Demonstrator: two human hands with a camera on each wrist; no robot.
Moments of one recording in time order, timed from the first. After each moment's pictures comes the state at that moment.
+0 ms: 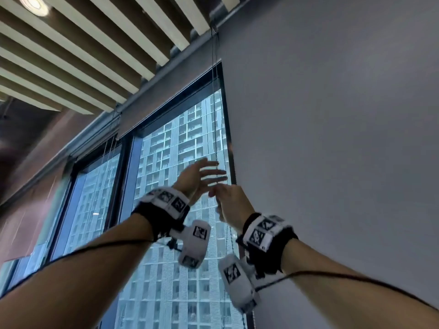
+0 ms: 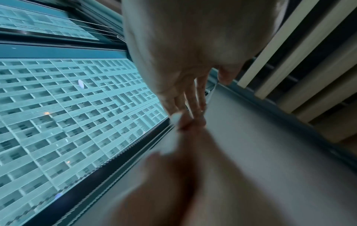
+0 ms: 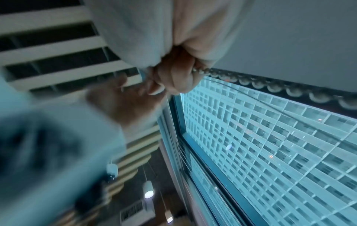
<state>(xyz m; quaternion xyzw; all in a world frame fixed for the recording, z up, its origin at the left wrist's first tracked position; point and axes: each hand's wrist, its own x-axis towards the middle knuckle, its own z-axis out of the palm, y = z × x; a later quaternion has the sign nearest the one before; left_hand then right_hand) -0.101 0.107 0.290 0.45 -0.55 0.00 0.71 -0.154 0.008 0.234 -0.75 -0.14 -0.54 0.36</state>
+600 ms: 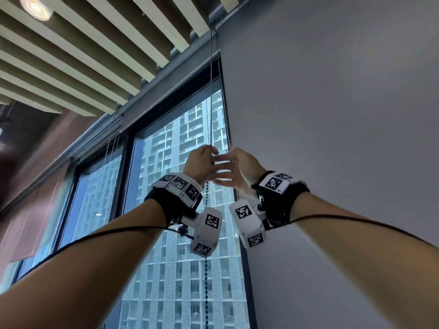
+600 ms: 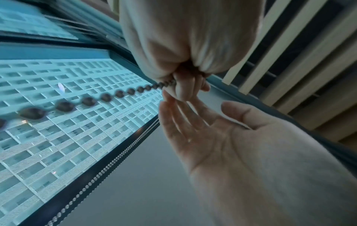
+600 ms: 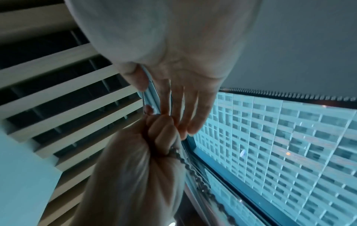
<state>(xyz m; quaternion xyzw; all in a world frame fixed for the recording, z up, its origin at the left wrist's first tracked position) -0.111 0.092 0.319 0.48 -0.53 0.22 0.67 -0.203 0.010 0.292 -0.68 -0.20 -0.39 0.59</state>
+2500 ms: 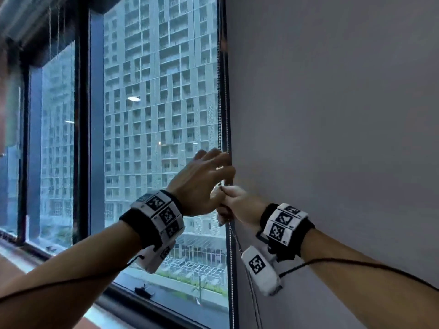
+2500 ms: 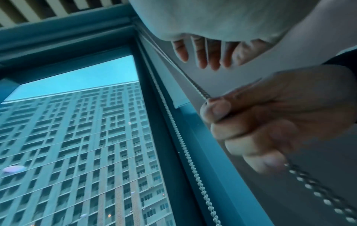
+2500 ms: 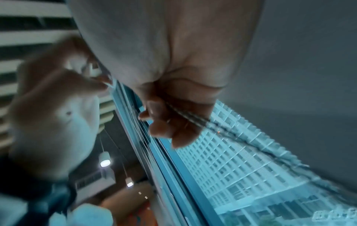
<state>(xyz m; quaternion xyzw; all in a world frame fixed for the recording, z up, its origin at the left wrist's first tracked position) -0.020 0.031 0.077 0.56 -0.67 0.48 0.10 -0.087 -0.106 0.031 -0.79 -0.08 -0.23 0.56</state>
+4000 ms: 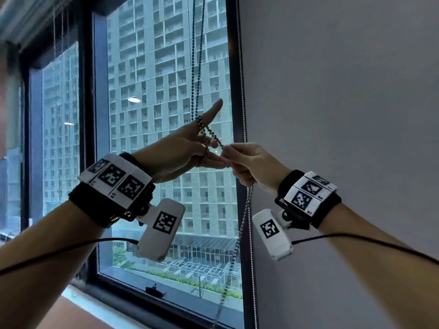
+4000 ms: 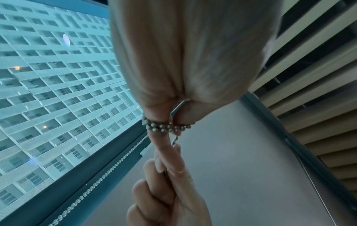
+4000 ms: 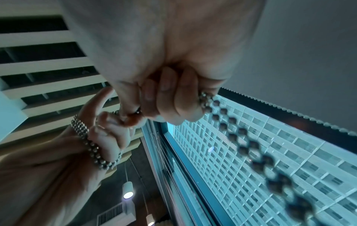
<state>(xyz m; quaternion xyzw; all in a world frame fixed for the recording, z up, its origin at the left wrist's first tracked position) -0.041 0.119 0.131 0.52 -0.65 -0.13 0.54 -0.116 -0.061 0.099 -0.81 -0.19 -0.31 0.46</state>
